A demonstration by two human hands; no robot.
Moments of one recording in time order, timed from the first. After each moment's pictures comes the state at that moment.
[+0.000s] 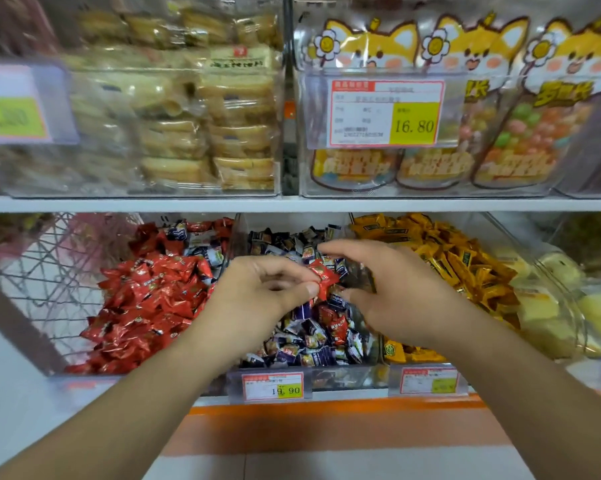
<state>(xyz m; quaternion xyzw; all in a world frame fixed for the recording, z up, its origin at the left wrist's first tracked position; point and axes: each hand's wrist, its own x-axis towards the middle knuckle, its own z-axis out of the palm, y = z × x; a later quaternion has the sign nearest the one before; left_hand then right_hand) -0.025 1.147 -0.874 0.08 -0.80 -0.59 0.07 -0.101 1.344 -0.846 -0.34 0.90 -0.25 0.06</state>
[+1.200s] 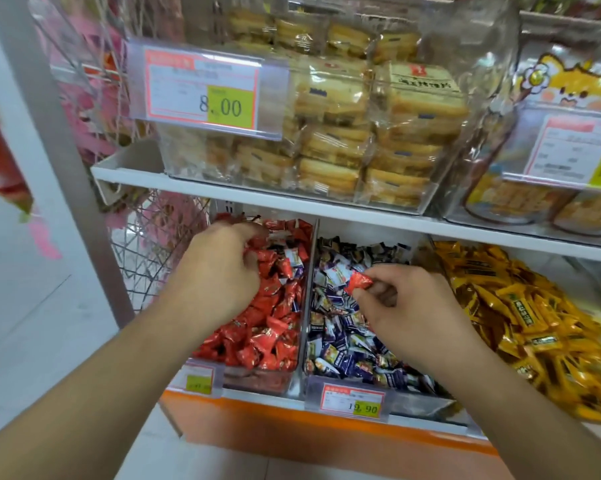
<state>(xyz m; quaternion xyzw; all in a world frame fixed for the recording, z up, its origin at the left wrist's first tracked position) 0.014 1.020 -0.853 0.20 -0.93 -0.25 0.17 -0.075 1.250 -0.864 -0.29 0.91 -0.28 -0.01</state>
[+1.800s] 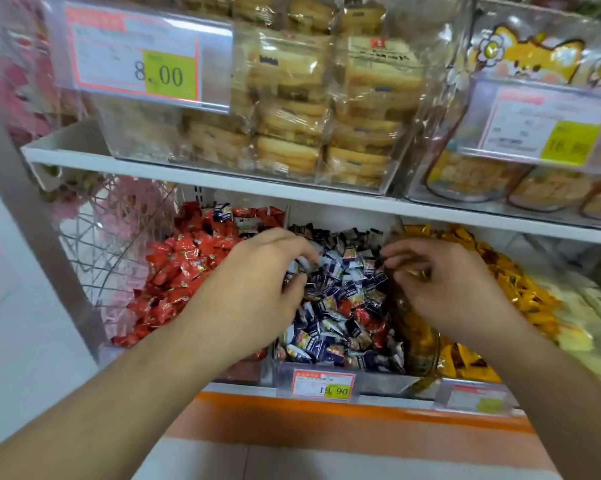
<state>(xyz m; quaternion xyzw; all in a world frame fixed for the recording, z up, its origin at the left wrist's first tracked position) 0.010 1.081 -0.858 0.00 -0.95 -0.25 0.17 -0.106 1.315 -0.856 -0.26 0.91 -0.31 -0.01</state>
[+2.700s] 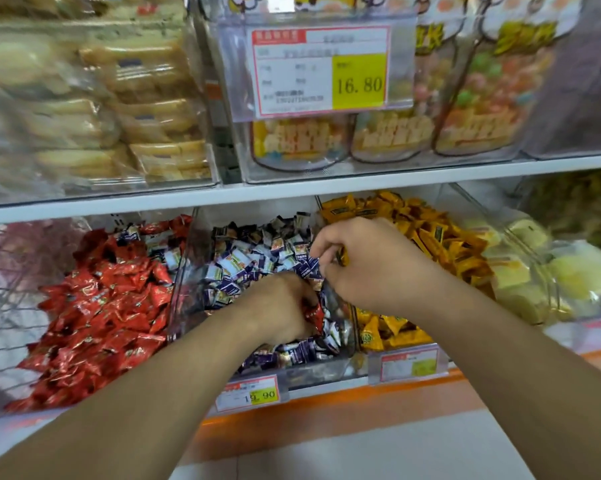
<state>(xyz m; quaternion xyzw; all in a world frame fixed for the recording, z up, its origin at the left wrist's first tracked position) -0.101 1.177 -0.926 -0.05 -0.98 -0.17 -0.13 -0.127 1.344 -0.861 -0.27 0.92 -0.27 0.04</state>
